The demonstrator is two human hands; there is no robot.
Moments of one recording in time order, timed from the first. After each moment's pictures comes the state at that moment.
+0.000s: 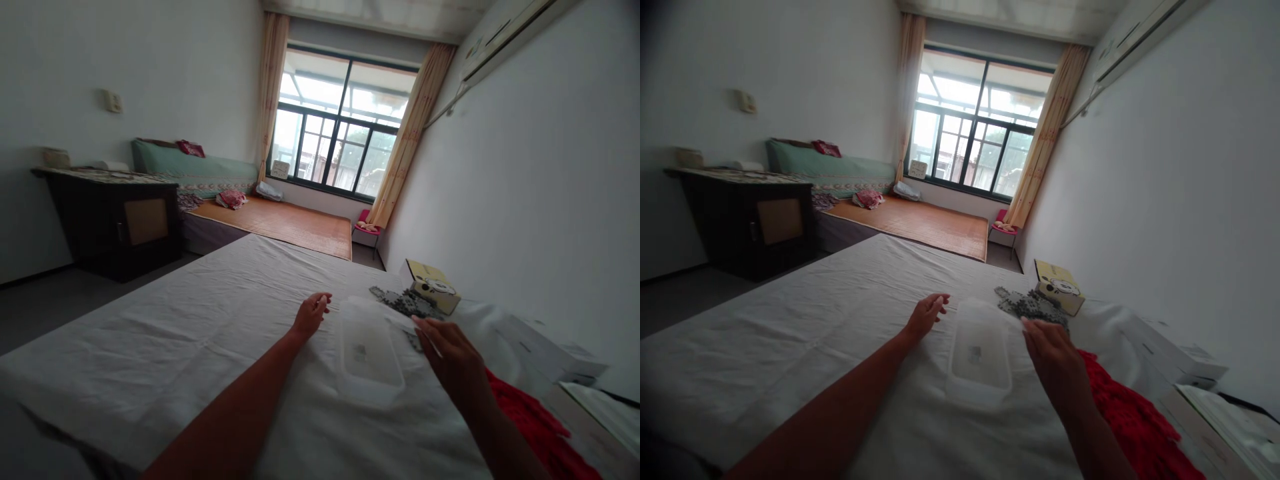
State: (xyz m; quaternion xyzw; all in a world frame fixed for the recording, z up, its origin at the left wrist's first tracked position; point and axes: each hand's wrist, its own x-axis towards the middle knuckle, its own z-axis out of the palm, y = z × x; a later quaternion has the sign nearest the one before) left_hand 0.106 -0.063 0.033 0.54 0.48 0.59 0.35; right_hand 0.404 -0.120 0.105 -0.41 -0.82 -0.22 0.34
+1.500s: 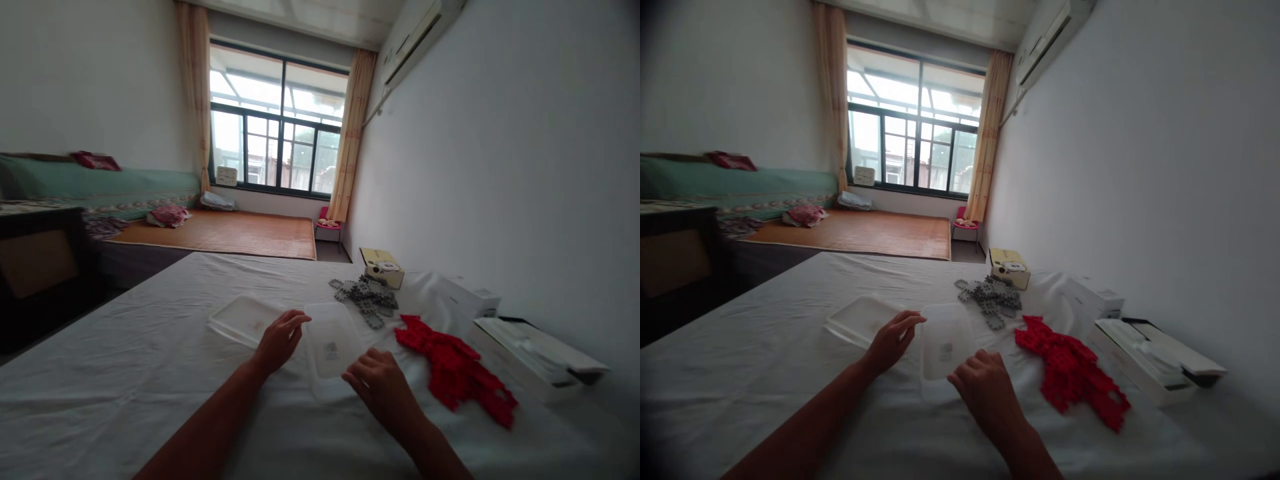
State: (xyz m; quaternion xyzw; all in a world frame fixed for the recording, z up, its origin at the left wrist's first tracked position) left_hand 0.125 -0.091 0.041 0.81 0.40 0.42 0.05; right_hand 0.369 -0.185 0.066 -0.48 -0.85 -0.05 0.22
